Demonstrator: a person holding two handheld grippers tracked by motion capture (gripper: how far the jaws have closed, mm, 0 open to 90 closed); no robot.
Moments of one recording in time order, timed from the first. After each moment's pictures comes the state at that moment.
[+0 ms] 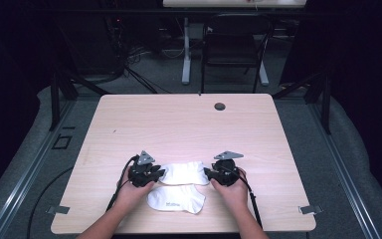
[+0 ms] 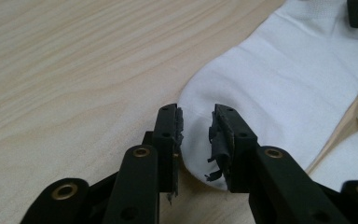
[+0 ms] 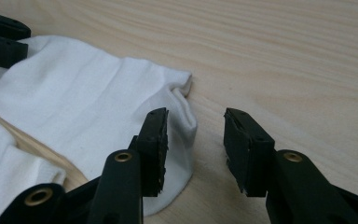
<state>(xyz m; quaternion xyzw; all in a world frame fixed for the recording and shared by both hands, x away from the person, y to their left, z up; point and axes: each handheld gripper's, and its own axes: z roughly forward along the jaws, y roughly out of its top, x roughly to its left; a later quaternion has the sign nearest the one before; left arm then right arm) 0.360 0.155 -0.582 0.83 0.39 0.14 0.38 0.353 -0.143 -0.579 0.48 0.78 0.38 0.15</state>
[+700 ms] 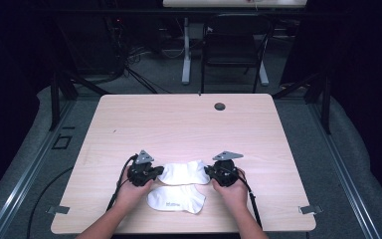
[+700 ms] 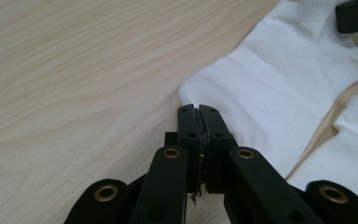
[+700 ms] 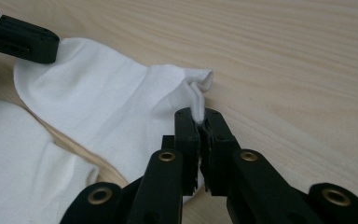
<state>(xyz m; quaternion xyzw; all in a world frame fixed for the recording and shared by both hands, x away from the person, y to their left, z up) 0.359 0.158 -0.575 0.82 0.39 0.12 0.40 0.347 -0.141 -0.569 0.46 0.79 0.40 0.13</state>
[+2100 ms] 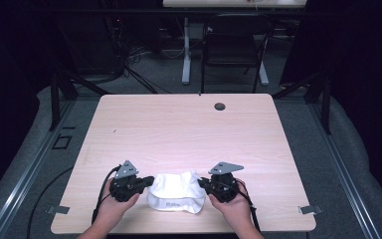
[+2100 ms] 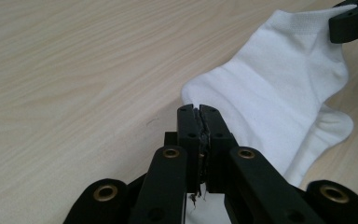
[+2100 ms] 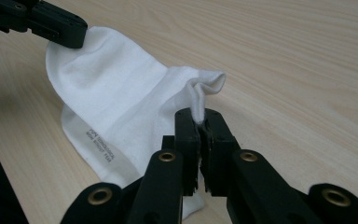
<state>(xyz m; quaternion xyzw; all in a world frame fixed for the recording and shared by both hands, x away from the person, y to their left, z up) 0.298 0.188 -0.540 0.82 0.37 0.11 0.42 0.289 -0.127 -0.529 0.40 0.81 0.41 0.11</state>
